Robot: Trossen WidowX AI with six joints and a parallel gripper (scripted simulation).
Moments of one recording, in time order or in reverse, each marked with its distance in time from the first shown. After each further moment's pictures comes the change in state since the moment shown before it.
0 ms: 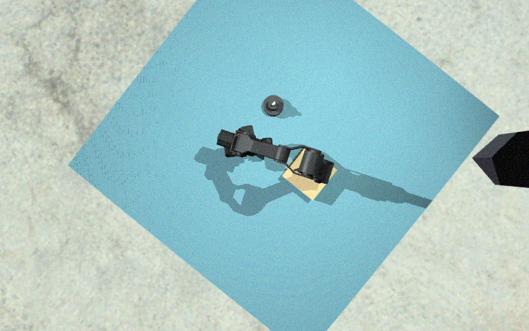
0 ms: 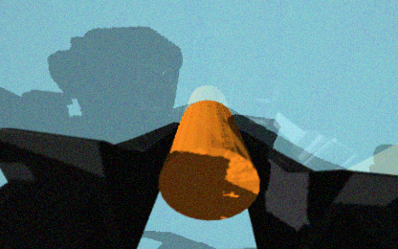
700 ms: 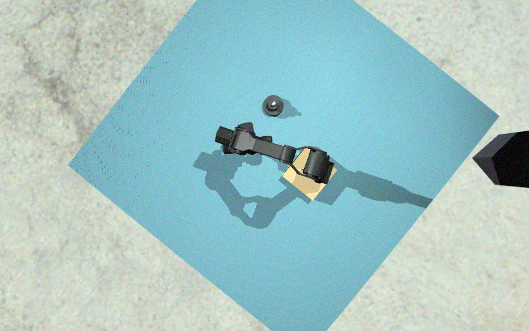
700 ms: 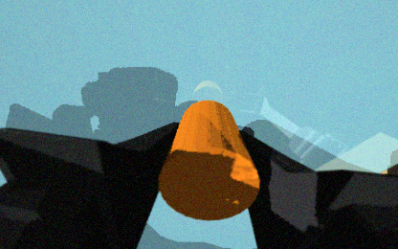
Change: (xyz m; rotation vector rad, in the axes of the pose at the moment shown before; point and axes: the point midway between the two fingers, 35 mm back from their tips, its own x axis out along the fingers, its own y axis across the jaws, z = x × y) arm -0.030 0.002 0.009 0.042 -0.022 0.011
